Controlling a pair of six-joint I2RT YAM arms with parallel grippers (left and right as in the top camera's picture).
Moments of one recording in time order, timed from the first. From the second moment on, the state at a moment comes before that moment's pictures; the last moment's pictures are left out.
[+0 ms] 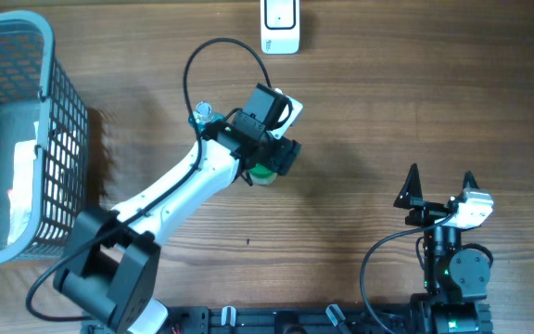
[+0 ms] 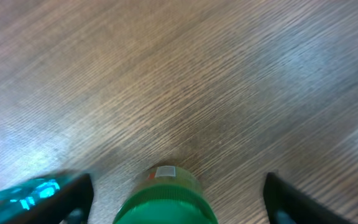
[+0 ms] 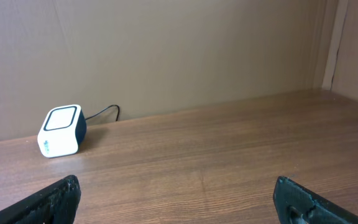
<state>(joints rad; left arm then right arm) -0.60 1.73 1.19 -0.53 0.03 0.01 0.05 0.01 0.01 0.02 0.17 0.13</state>
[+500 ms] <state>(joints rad) -0.60 1.70 1.19 -0.54 0.03 -0.27 0.05 0.01 0.01 0.02 0.17 0.13</state>
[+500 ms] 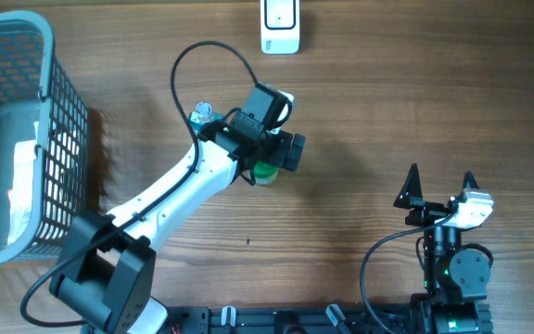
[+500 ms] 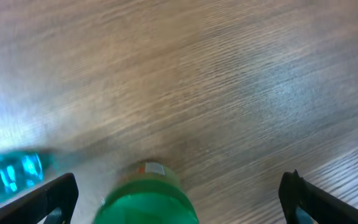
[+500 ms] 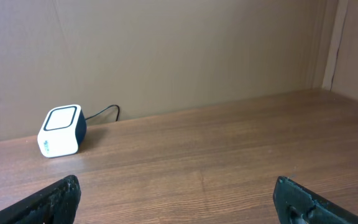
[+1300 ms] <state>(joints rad) -0.67 1.70 1.19 -0.73 -0.25 -1.30 0.05 0.01 0.01 0.02 0.17 0.13</state>
